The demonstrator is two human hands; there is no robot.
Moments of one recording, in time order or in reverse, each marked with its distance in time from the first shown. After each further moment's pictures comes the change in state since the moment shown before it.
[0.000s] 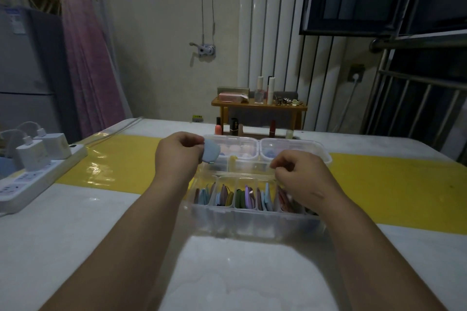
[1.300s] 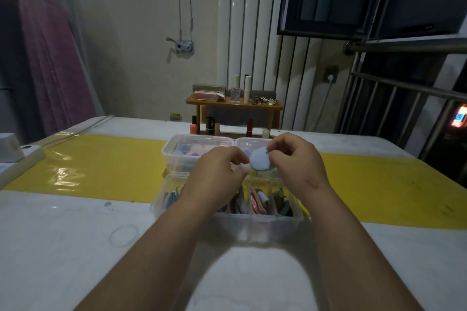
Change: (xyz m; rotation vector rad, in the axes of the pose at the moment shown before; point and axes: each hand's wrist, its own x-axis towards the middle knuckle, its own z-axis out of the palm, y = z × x) left_hand -0.054 0.019 0.070 0.425 -0.445 0.350; right_hand 0.003 0.004 -0.023 0.247 0.256 0.030
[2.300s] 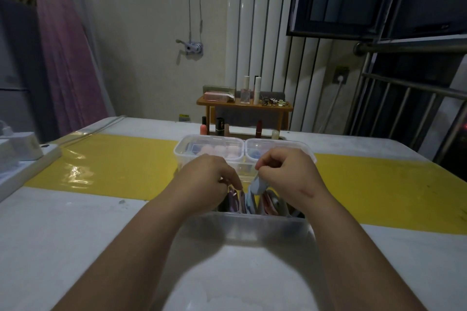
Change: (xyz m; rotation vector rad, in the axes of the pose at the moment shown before) left_hand -0.012 -0.016 -0.046 0.282 -0.244 0.104; right_hand -0.013 -0.018 0.015 -0.120 -0.226 -0.039
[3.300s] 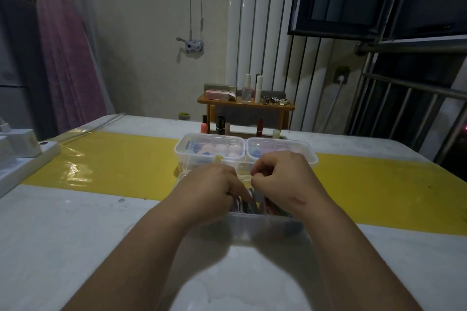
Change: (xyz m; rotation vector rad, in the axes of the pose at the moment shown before) left_hand -0.007 0.004 0.006 0.056 -0.086 0.109; right_hand -0.005 -0.008 0.007 -0.200 -0.071 -0.011
